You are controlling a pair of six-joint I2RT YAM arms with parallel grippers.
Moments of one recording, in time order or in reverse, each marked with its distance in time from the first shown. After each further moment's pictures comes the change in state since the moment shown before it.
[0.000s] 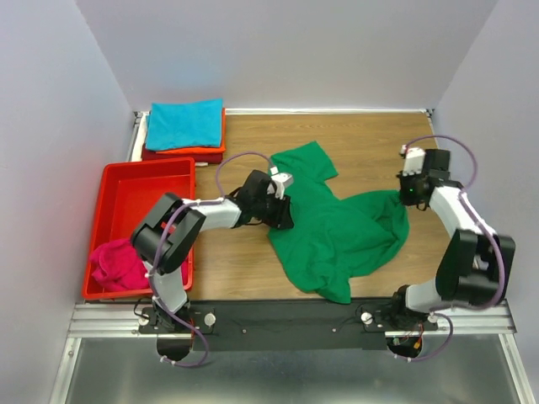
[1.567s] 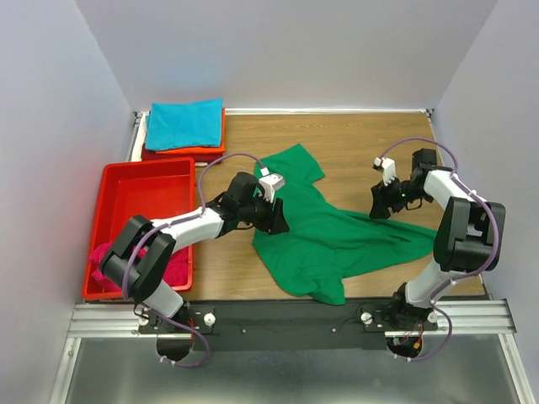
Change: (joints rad) left arm 0.018 -0.283 -0.147 -0.051 0.087 0.006; right arm -0.026 0.180 0.136 -0.319 -0.469 -0.469
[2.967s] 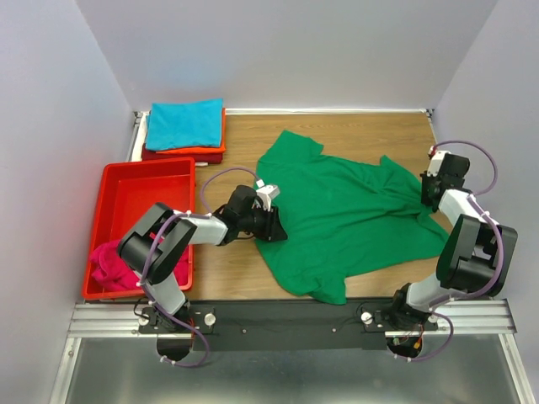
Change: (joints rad) left arm 0.009 0.160 -0.137 0.299 0.007 -0.148; right arm -0.155 -0.146 -0.187 0.559 0.659 0.515
